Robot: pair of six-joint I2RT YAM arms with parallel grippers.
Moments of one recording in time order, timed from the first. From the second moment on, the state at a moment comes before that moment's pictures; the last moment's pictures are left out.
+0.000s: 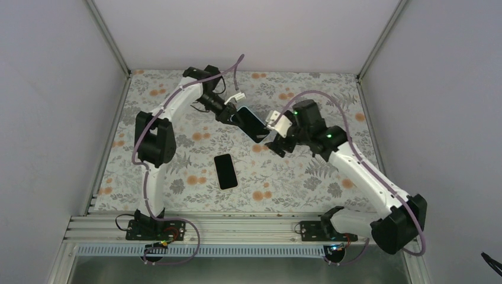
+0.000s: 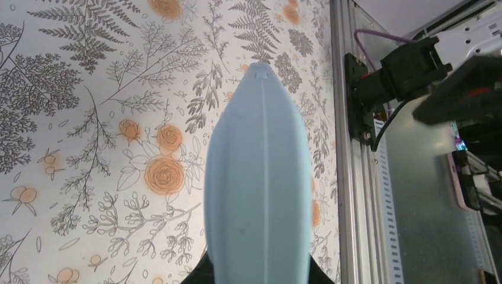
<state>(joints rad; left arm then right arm) -0.39 2.18 2.02 -1.37 1.00 0.74 0.58 1.22 1.09 -0.64 -0.18 -0.57</state>
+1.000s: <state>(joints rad) -0.55 1.87 1.81 -1.35 0.77 0.80 0.35 1.56 1.19 -0.78 -0.44 -0.74</state>
